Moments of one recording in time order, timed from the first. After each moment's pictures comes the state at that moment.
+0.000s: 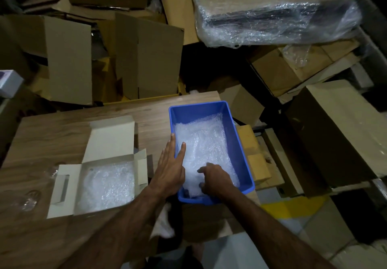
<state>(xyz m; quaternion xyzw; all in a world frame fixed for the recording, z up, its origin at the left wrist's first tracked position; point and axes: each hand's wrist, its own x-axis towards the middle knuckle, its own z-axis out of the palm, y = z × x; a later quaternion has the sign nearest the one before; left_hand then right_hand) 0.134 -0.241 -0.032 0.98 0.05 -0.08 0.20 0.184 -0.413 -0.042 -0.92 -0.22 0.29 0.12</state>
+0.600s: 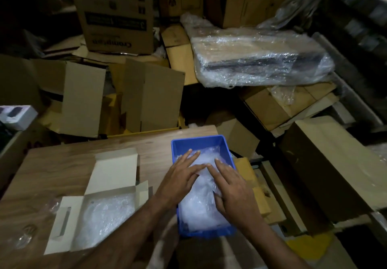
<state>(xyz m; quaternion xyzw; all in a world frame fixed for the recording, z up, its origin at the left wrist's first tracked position) 0.172 -0.242 0.034 0.95 -0.09 0.08 0.28 0.180 -0.457 0.045 -0.91 -0.34 -0.11 0.22</state>
